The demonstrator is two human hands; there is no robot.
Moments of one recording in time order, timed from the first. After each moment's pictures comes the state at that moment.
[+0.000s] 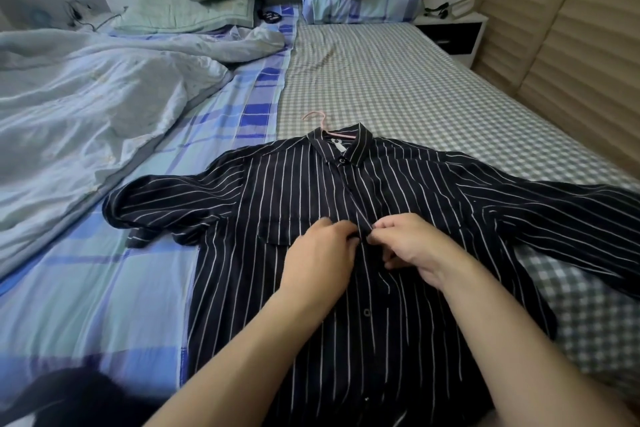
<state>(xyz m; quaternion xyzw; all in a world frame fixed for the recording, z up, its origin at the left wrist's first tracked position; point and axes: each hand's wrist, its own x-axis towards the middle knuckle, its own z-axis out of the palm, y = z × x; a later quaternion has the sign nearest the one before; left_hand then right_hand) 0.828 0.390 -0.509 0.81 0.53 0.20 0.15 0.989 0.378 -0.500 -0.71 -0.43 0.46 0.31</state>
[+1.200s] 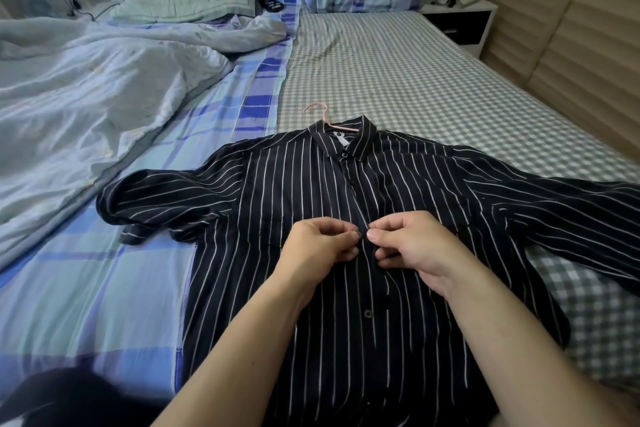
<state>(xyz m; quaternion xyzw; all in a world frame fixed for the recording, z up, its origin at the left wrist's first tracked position) 0.825 0.412 -0.526 0.50 0.49 0.34 0.63 0.989 0.373 -0.506 -0.66 -0.38 0.51 0.41</state>
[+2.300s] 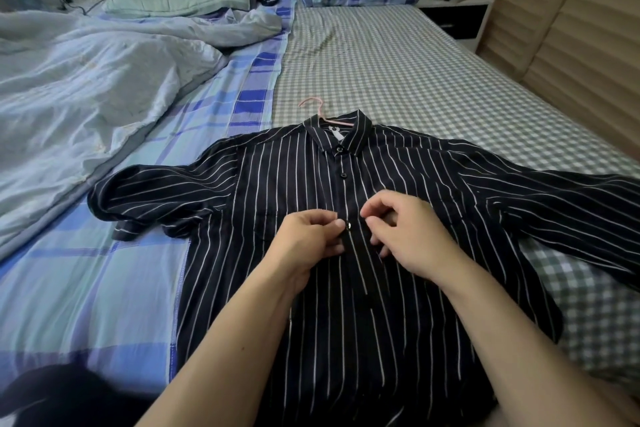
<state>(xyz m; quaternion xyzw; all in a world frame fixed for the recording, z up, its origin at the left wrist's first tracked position) 0.828 0.418 -0.520 0.44 0.51 0.34 0.66 0.991 0.369 -0.501 -0.65 -0.58 0.31 0.38</state>
